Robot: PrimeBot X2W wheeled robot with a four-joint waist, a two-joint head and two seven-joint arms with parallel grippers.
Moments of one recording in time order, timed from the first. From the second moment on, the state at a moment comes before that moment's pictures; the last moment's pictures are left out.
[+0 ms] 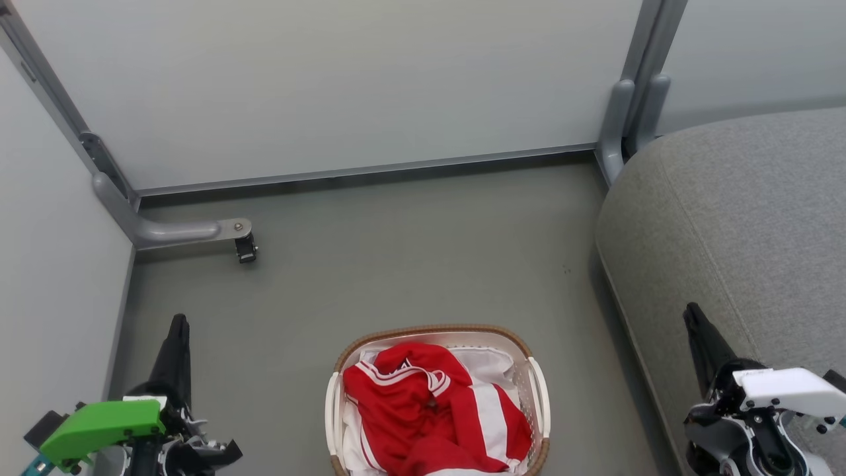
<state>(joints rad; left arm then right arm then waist) -0.10 0.05 0.11 0.25 -1.61 -0.13 0.11 -0.10 -0.05 -0.11 0.25 1.61 0.13 0.11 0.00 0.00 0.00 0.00</state>
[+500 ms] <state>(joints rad) -0.07 0.04 0.09 0.27 -1.45 -0.12 0.05 -0.08 -0.06 -0.08 0.27 1.50 0.13 0.05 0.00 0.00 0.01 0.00</state>
